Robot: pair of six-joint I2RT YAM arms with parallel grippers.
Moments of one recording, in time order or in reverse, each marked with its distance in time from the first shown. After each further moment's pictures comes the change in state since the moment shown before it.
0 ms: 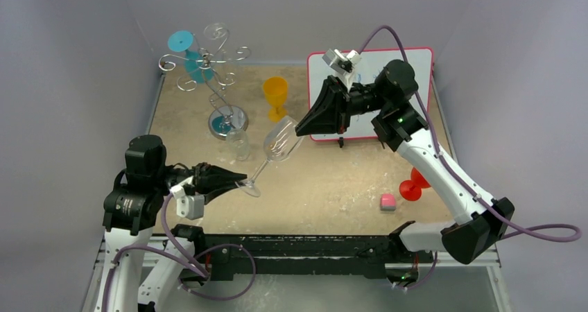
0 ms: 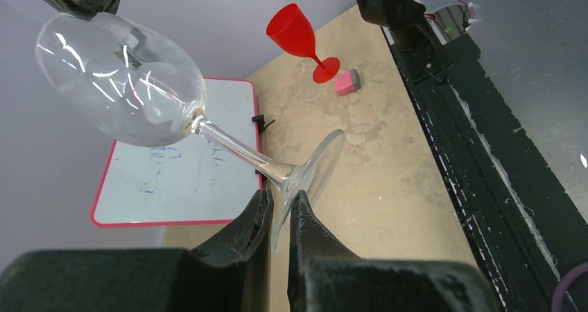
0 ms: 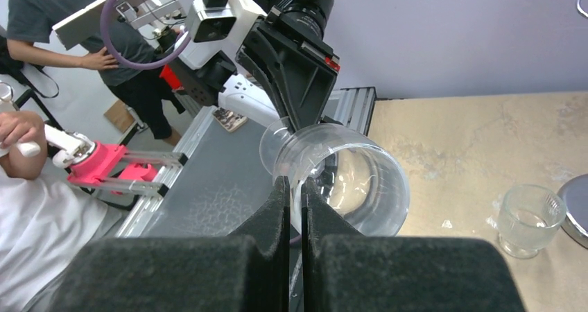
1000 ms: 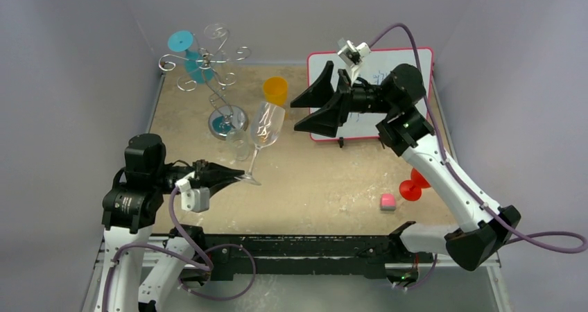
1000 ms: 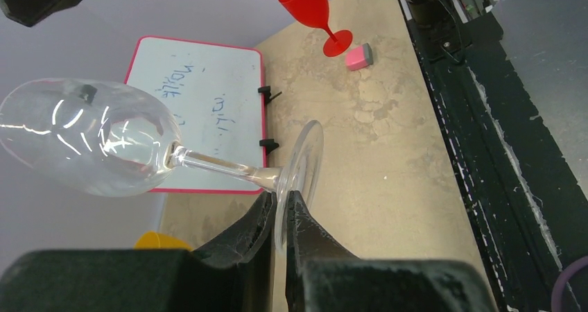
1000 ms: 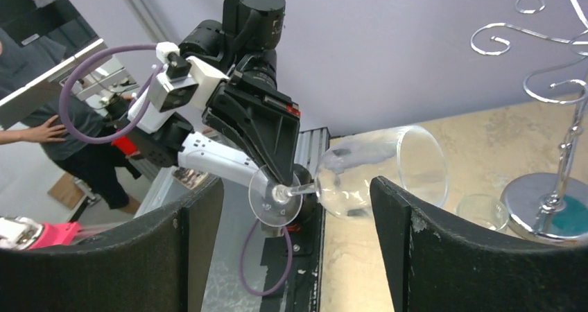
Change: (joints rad) left arm 0.010 0.009 0.016 -0.035 -0.066 0.010; right arm 0.008 -0.036 -0.009 0.006 0.254 0.035
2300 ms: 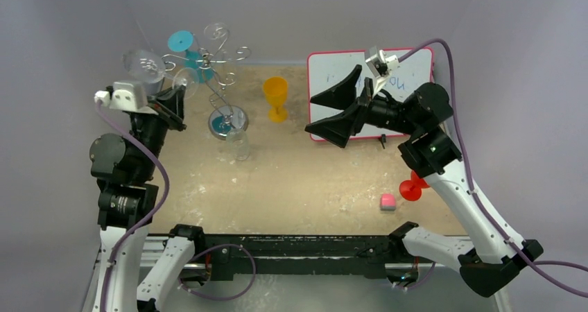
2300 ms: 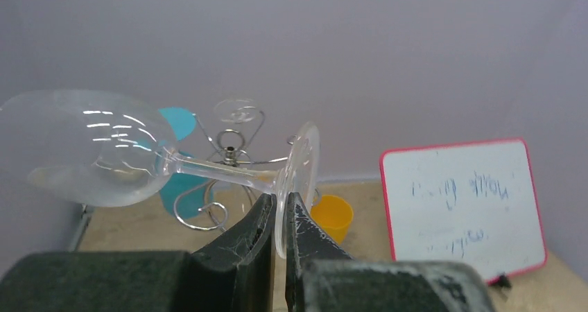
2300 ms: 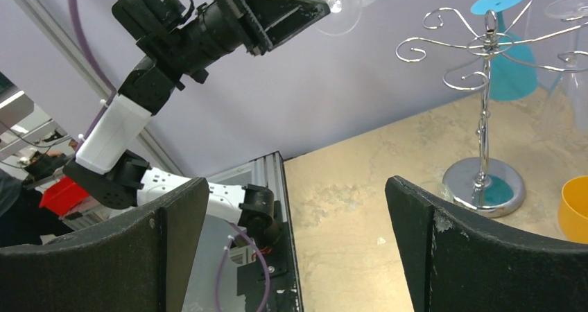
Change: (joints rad) left arm 0.000 0.013 0.043 0.777 -1.174 -1.233; right arm 0.000 -0.207 -0.068 -0.190 0.278 -0.098
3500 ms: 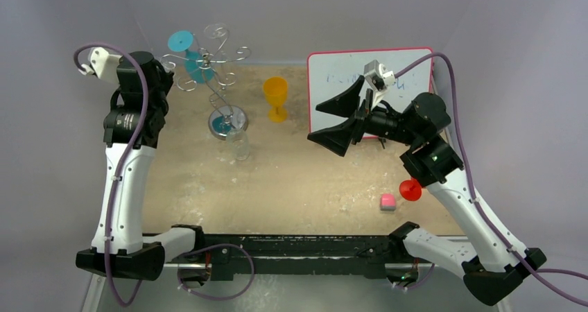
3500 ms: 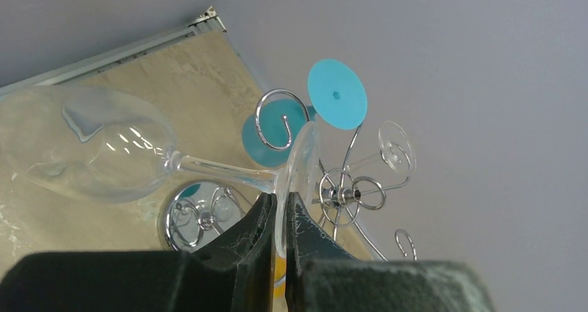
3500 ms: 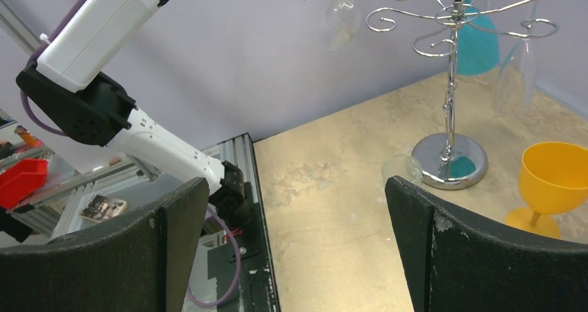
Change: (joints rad) left arm 0.036 0.513 0.447 -0.503 -0.707 -0.824; right arm 0.000 -0.076 -0.094 -0.069 0.056 -0.125
